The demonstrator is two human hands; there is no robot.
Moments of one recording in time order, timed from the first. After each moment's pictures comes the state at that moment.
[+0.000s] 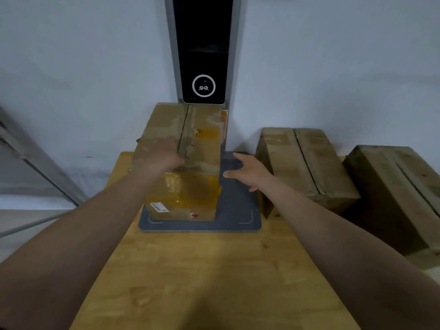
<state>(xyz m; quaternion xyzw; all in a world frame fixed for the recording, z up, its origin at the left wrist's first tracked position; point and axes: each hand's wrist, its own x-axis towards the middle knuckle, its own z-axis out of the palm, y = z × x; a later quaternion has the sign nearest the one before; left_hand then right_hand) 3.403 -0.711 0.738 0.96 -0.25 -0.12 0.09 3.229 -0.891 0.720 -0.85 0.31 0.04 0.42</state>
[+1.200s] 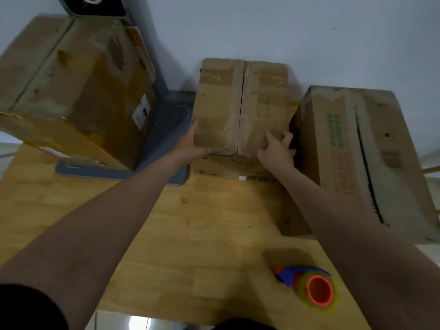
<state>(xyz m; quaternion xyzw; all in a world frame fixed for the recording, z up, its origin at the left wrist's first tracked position) 3.182 -1.013 0.569 0.86 -0.14 -0.33 0.37 3.033 -1.222 0.567 -0.85 0.41 0.07 0.31</state>
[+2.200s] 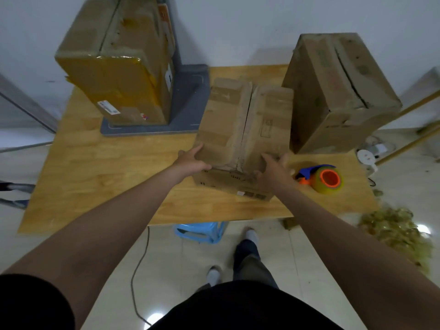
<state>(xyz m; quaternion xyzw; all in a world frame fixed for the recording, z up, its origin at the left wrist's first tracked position) 3.005 -0.743 0.581 0.83 -0.12 -0.45 0.29 2.805 -0.913 0.576 -0.83 0.46 0.11 0.29</state>
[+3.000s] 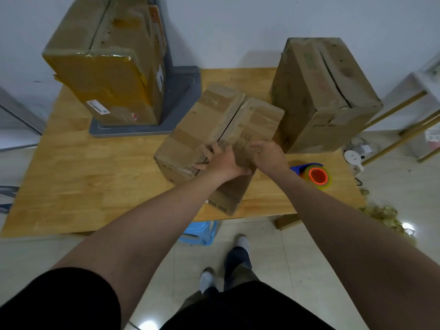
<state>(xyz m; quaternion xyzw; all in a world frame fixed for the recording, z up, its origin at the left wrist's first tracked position) 2.915 -0.818 0.588 0.89 -0.30 -0.32 0.12 2.816 -0.933 0.603 -0.88 0.37 -0.03 0.30</state>
